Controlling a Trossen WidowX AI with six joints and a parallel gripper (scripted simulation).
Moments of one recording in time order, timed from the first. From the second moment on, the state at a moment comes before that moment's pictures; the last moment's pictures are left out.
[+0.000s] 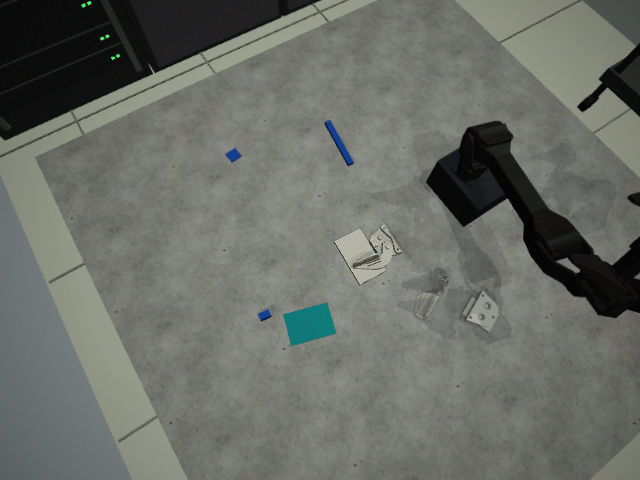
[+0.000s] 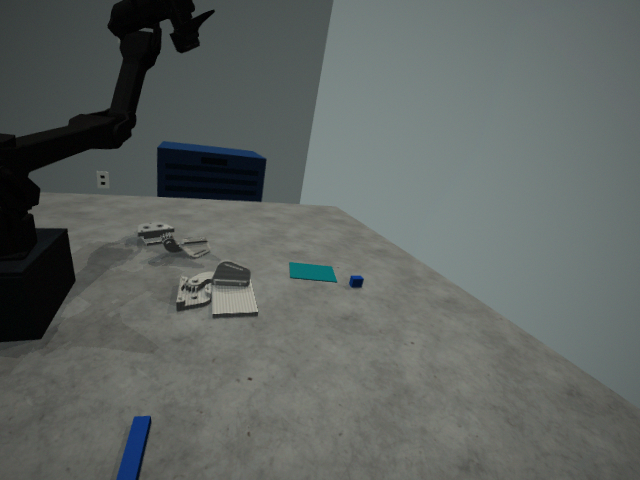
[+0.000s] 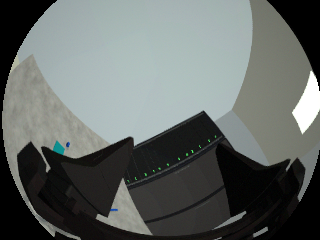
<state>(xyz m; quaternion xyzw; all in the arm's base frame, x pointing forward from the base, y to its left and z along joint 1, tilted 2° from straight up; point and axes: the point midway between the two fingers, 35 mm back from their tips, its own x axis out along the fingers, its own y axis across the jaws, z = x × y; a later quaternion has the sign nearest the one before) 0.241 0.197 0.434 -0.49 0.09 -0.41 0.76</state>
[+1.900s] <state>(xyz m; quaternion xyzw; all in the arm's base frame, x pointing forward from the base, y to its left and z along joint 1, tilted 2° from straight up) 0.121 0.112 0.496 -0.26 0.01 -0.36 0.90</state>
